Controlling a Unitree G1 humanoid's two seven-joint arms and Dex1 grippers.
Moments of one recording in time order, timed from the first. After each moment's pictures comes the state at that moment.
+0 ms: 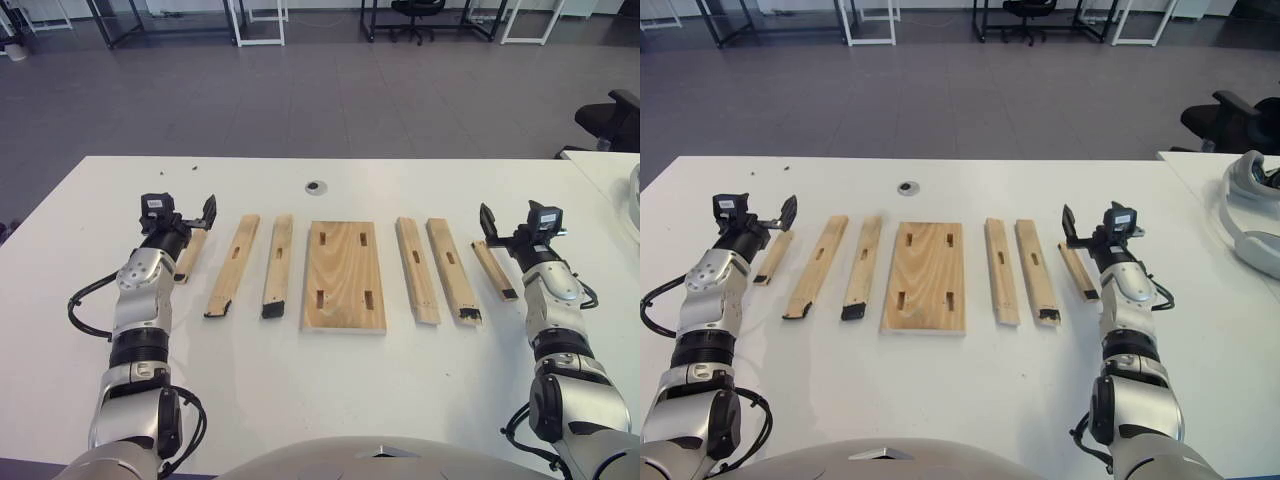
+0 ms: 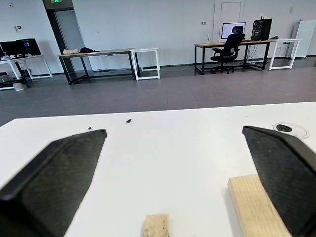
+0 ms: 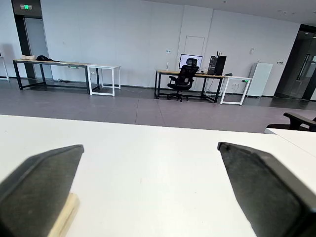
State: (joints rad) left arm -0.38 0.41 0.28 0.51 -0.23 -0.06 -0.34; right arm -0.46 -0.43 -0.31 0.89 0.23 -0.40 0.41
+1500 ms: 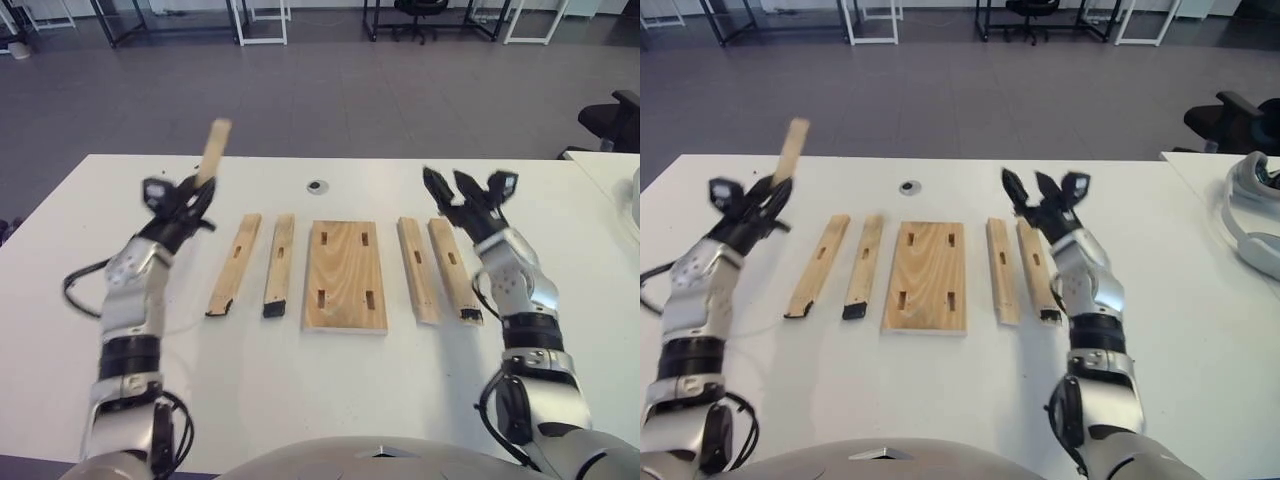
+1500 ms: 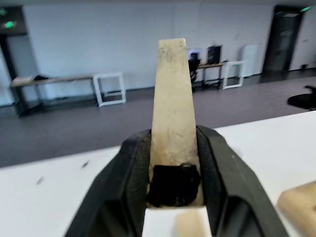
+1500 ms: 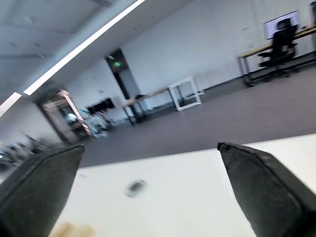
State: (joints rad) left arm -0.41 0.36 0.15 0.16 -0.34 0.02 -0.54; right arm -0.53 -0.19 -0.23 0.21 0.81 0.37 0.49
